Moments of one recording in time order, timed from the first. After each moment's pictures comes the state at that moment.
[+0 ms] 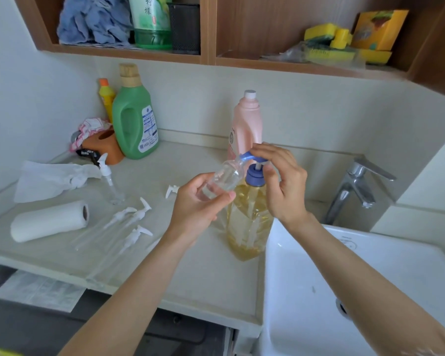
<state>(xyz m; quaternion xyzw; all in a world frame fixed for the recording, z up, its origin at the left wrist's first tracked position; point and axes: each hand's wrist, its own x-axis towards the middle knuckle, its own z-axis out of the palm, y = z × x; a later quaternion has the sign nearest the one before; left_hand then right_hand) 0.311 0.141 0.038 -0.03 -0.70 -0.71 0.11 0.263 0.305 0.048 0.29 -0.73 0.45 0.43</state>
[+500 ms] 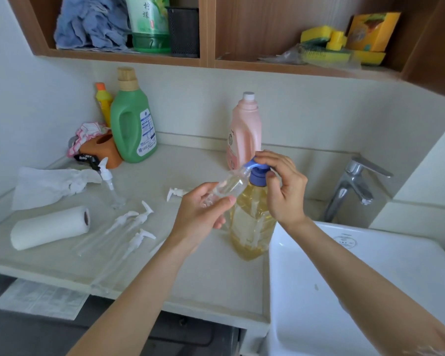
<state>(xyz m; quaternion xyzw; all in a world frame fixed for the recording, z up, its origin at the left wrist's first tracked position) 0.321 0.130 0.035 -0.02 -0.70 -0.71 0.04 0.265 0.296 0.034 0.25 -0.71 0.49 0.44</state>
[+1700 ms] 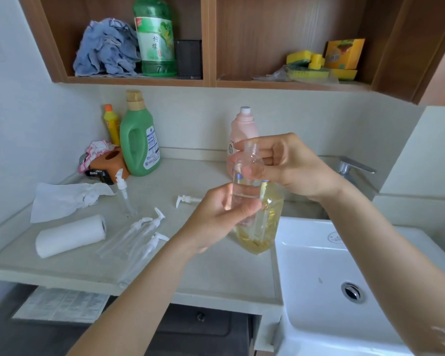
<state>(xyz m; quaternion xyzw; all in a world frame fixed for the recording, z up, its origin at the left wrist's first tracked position) 0.368 0.115 0.065 -0.26 -0.64 -0.72 -0.08 0.347 0.283 0.141 0.33 -0.75 0.57 0.01</state>
